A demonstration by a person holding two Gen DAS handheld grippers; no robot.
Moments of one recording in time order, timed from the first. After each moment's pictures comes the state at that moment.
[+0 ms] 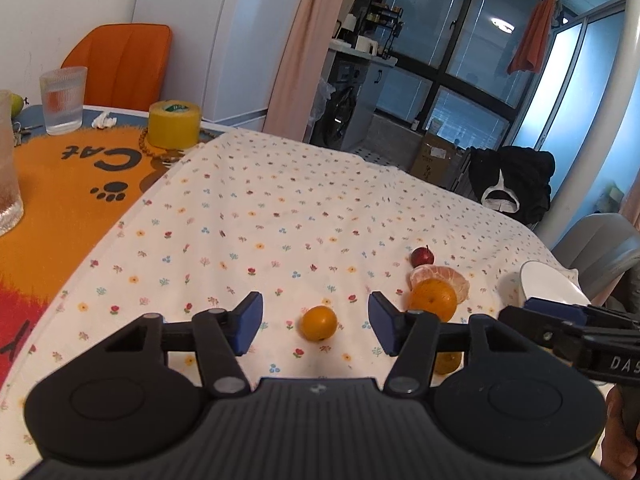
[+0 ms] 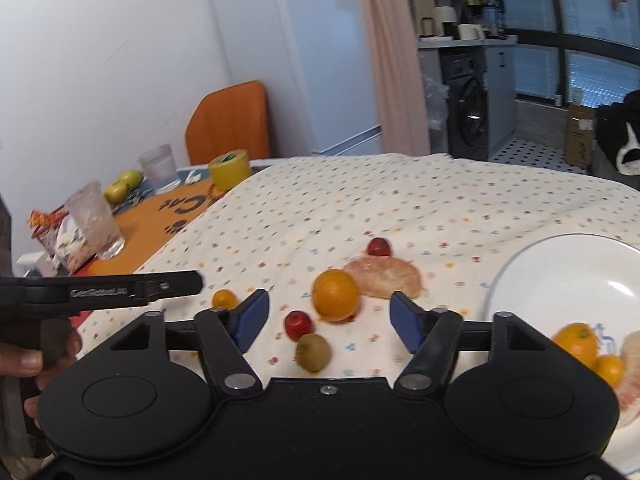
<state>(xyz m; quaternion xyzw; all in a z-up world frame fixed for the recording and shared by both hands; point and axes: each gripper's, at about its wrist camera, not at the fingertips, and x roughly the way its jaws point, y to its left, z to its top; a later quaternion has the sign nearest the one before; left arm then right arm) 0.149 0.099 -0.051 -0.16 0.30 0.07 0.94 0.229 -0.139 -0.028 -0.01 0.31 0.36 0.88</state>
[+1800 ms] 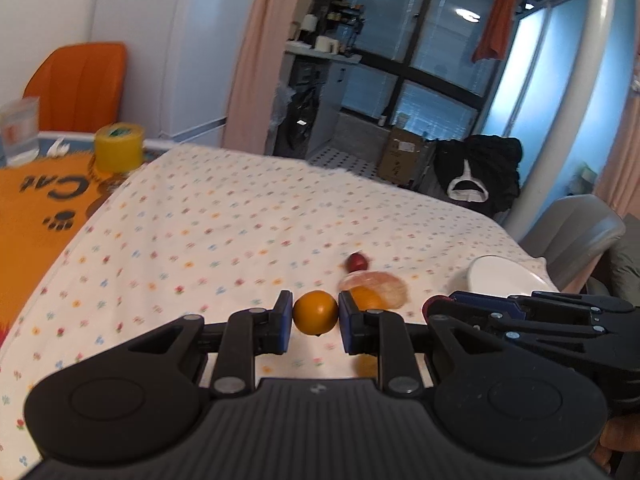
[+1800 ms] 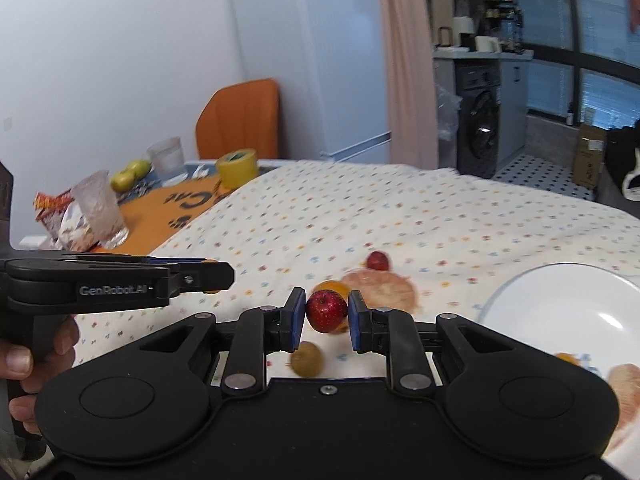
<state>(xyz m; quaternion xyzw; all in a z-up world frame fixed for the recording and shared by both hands) 0.162 0.047 -0.021 -0.13 0.29 0.02 0.95 0.233 -0.152 -0.012 -0.03 0.29 0.36 0.89</state>
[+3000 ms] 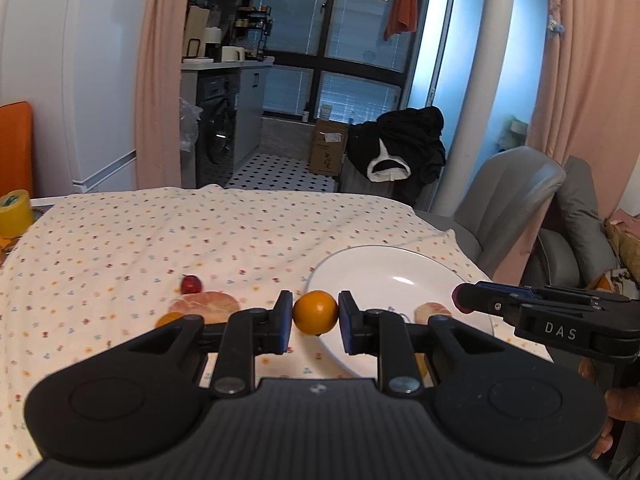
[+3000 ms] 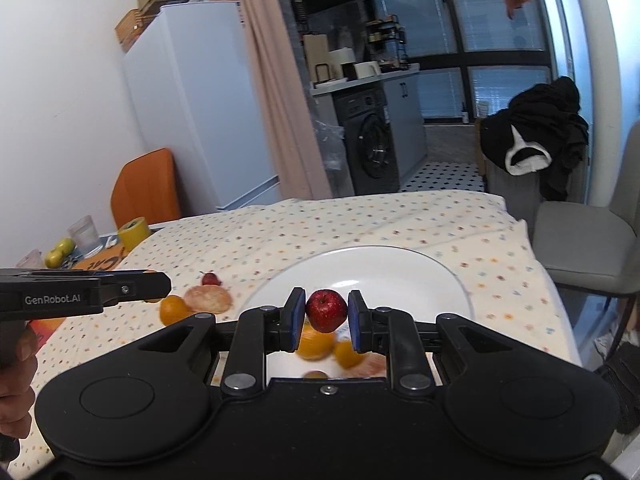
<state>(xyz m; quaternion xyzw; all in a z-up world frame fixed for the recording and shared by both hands) 0.192 -0.086 -0.002 -0.06 0.28 -0.07 0.96 0.240 -0.327 -0.019 0.06 0.26 0.24 0.93</state>
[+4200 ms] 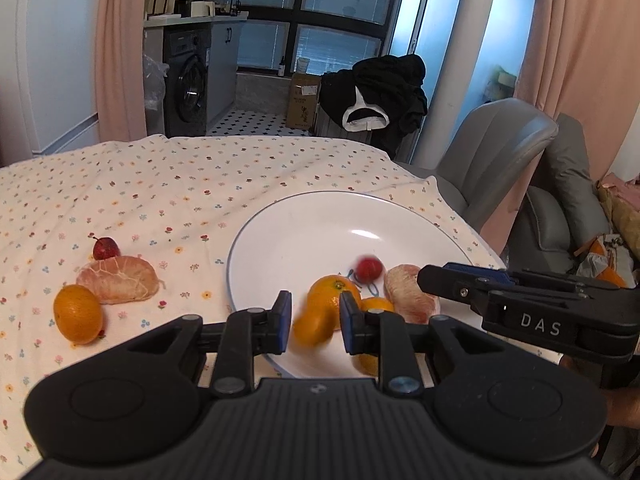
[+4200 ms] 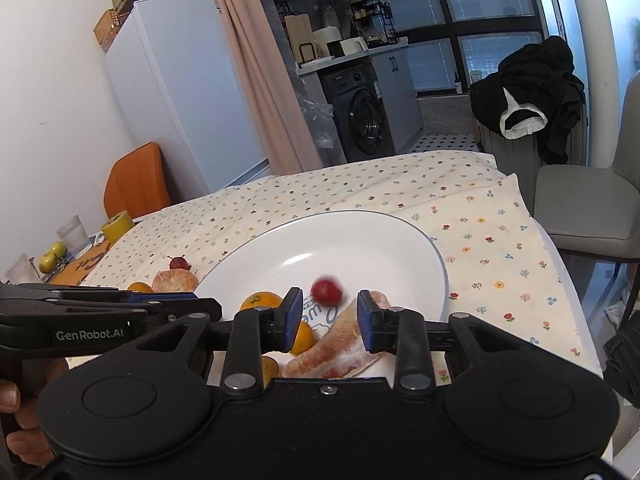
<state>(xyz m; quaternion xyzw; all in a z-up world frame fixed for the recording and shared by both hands) 0.239 -0.133 -0.047 -0.05 0.35 -0.10 0.93 0.271 -0.346 -0.057 0.09 0.29 0.24 0.92</state>
